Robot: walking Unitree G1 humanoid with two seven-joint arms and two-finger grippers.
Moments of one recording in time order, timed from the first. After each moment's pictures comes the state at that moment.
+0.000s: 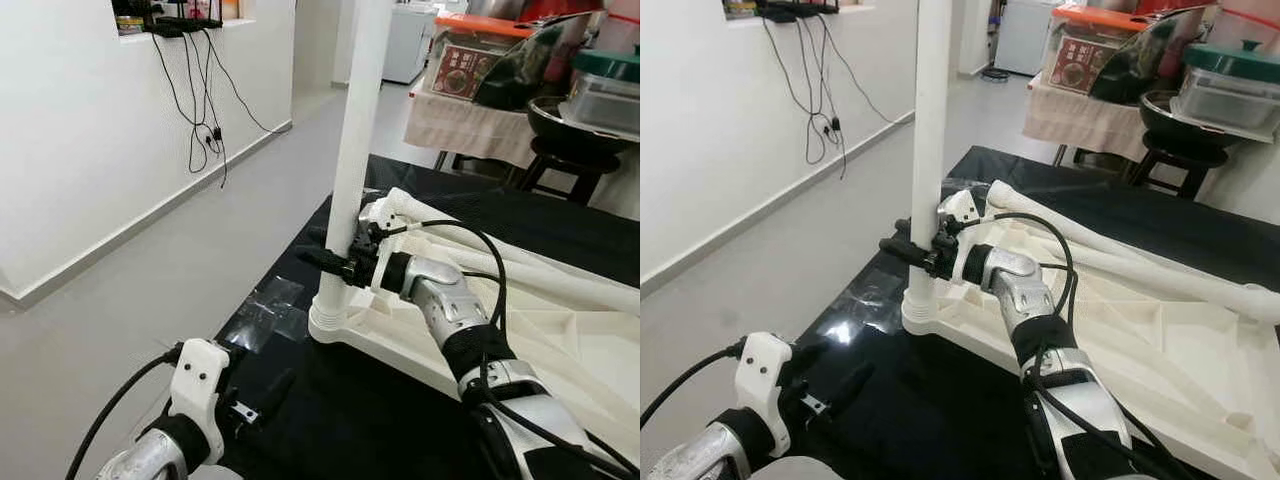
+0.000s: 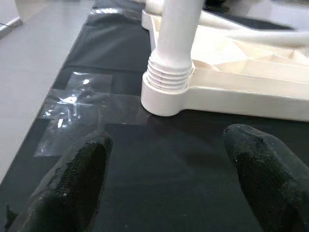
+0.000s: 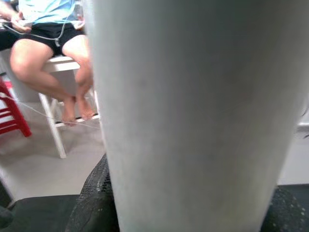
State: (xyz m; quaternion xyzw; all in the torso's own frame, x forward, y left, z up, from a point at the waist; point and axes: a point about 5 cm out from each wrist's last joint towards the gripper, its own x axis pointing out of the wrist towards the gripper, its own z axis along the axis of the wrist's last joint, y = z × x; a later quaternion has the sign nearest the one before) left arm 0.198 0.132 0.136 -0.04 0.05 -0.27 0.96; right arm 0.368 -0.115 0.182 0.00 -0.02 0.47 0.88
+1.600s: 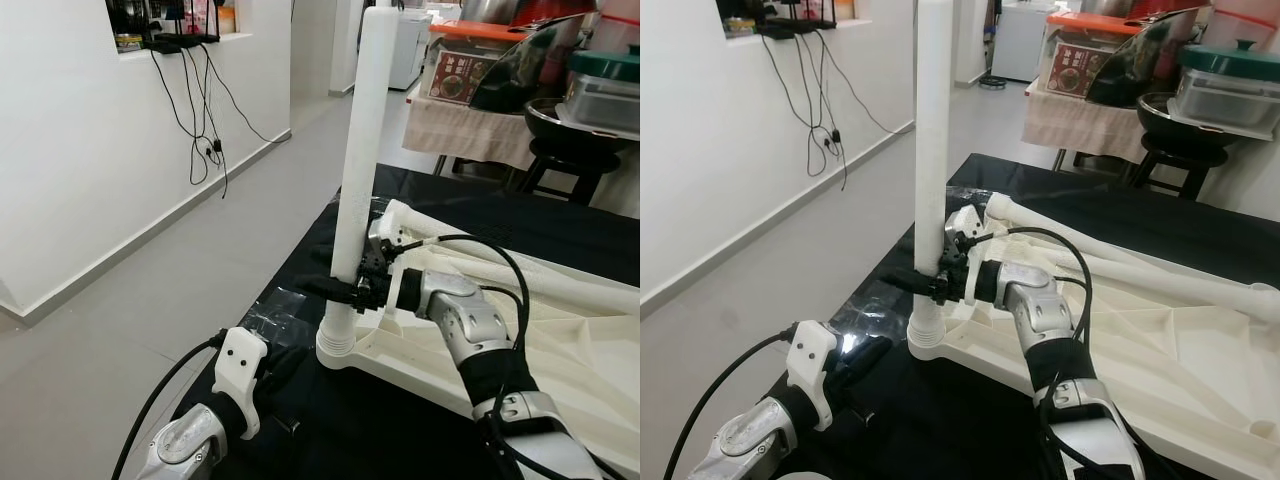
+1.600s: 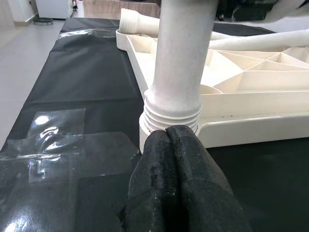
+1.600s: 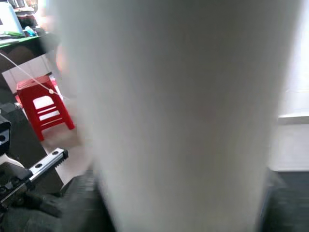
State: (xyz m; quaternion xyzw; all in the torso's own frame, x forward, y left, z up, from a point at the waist) left arm 0.232 0.107 0.120 -0.02 0.01 -0.33 0.95; right arm 0.350 -0.110 0.177 0.02 0.03 0.58 0.82
